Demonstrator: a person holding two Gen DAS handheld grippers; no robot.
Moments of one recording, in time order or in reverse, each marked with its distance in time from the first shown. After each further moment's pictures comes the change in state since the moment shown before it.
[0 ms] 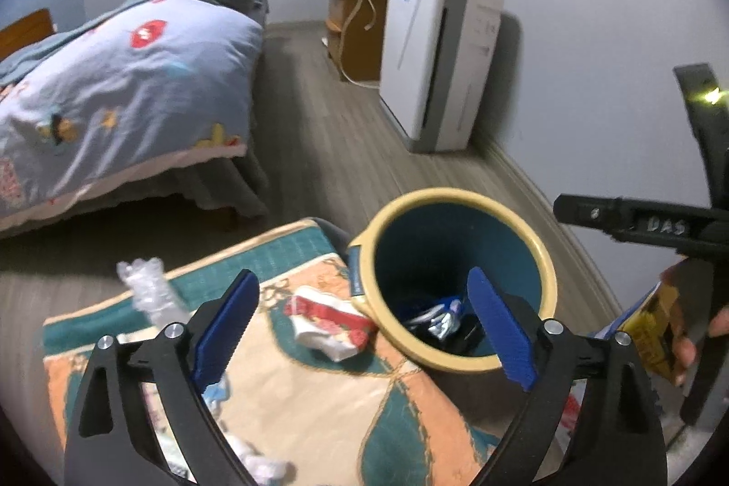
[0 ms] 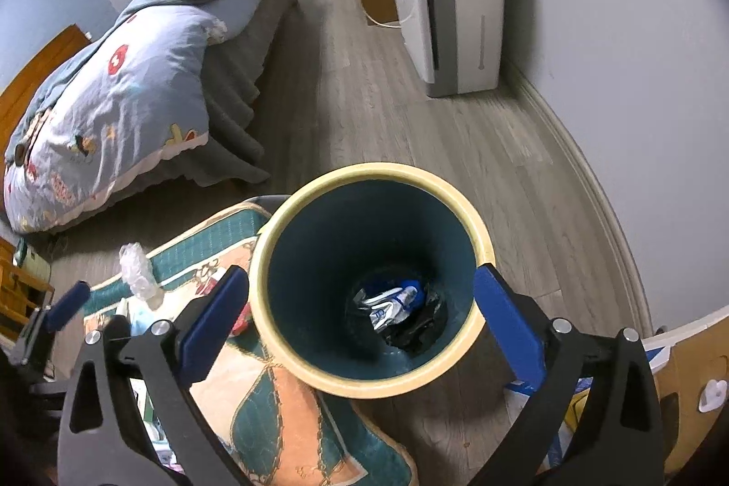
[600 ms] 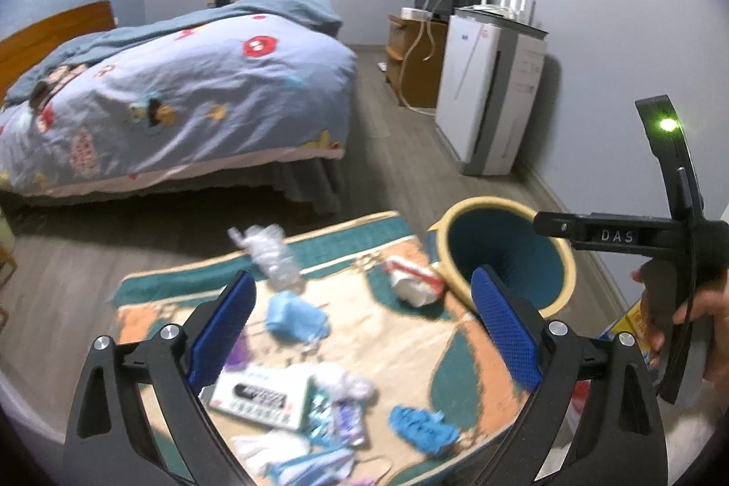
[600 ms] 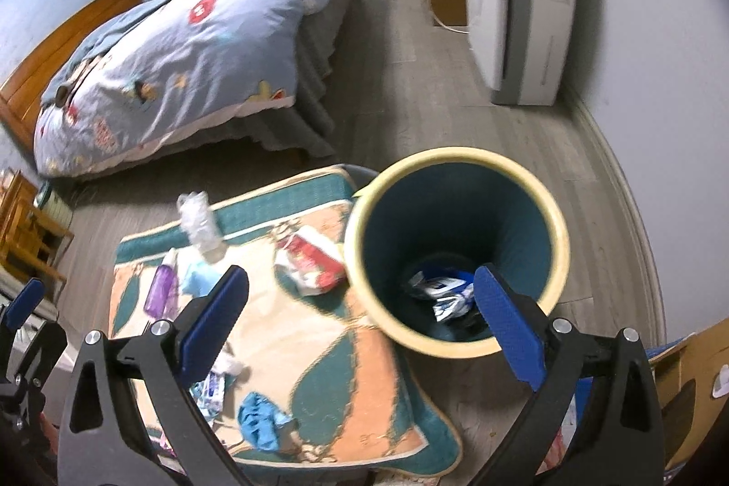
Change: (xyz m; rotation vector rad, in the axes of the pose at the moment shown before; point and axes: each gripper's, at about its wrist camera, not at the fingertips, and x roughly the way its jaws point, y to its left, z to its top) left arm -0.120 0.068 -0.047 -0.089 -0.071 0.139; right arm -0.019 0.092 -0.034 -0.157 0.018 0.090
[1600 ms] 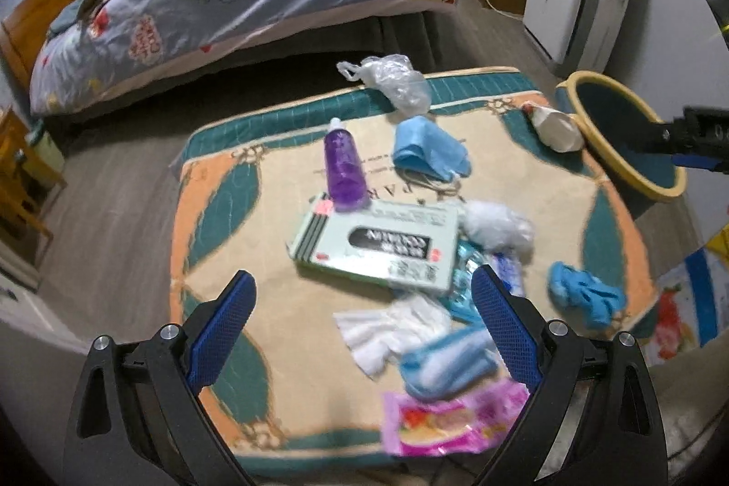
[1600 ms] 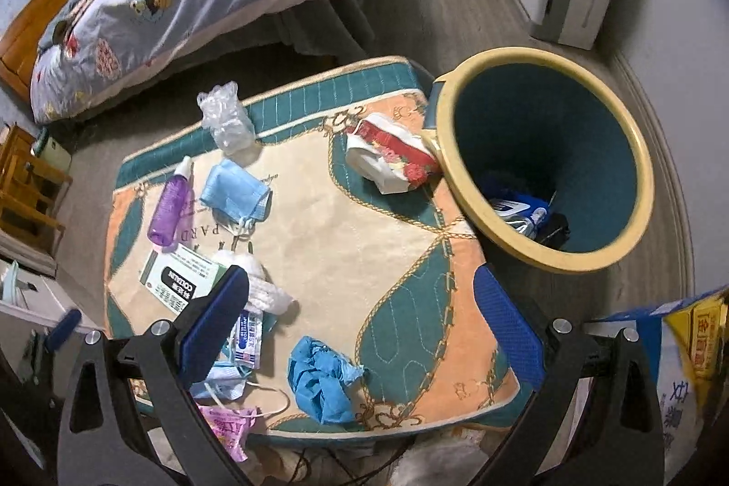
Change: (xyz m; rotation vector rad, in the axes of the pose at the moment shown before) left arm 0.046 0.089 -0.110 -0.045 0.297 0.211; right arm 0.070 0.077 -0.065 -0.040 0.208 0.010
